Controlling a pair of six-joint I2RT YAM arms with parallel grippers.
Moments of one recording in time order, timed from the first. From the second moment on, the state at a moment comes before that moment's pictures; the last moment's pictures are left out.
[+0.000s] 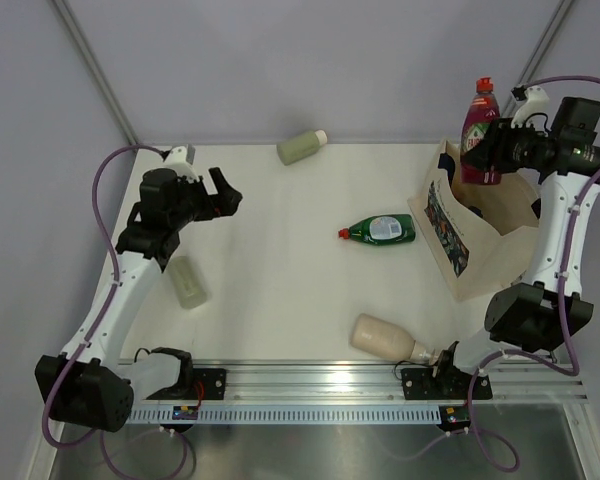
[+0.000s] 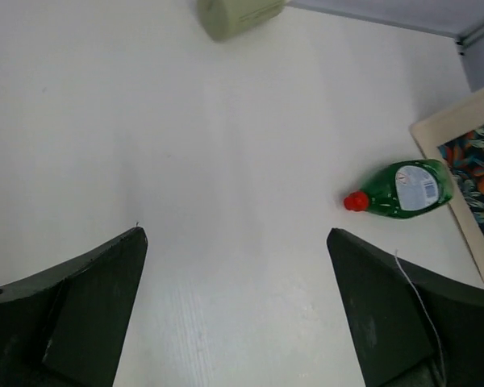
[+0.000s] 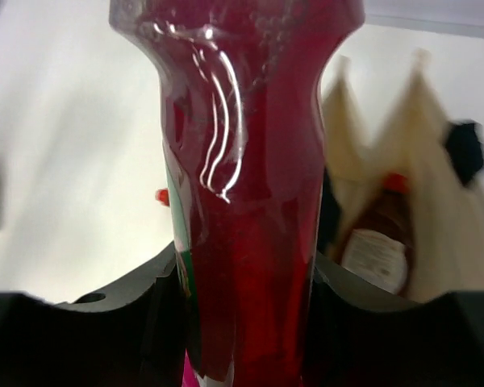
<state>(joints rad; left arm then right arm) -0.18 1.13 1.04 -0.30 0.19 -0.35 -0.35 1.58 1.86 -0.96 -0.75 -0.21</state>
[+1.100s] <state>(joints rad) -0.12 1.12 0.92 -0.81 -0.37 -0.80 -0.38 1.58 1.71 -1.09 -0.23 -0.60</state>
